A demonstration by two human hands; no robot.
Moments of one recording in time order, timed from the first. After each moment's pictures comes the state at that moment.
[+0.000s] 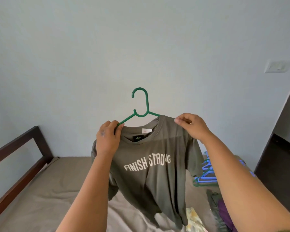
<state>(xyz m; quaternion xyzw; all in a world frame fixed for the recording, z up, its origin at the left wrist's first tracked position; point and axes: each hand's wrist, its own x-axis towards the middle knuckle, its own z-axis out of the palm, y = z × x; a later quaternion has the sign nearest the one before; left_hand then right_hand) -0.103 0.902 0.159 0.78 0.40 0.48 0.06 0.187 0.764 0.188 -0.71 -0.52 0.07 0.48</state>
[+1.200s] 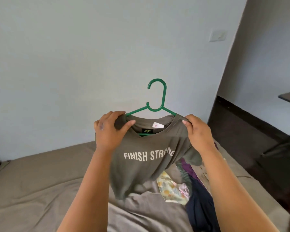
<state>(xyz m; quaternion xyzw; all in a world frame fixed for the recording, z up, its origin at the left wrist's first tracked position) -0.031 0.805 0.138 0.85 0.27 0.41 0.15 0.178 0.593 0.109 -0.81 -0.41 -0.16 0.39</state>
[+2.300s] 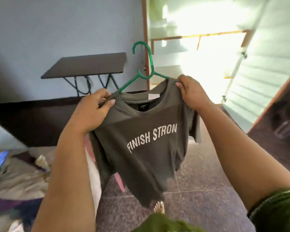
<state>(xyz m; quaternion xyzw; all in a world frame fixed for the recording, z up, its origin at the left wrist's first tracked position) 0.064 0.108 0.180 0.87 -0.35 0.04 0.36 -0.021 -0.220 0.133 -0.93 0.11 -0.30 0.19</state>
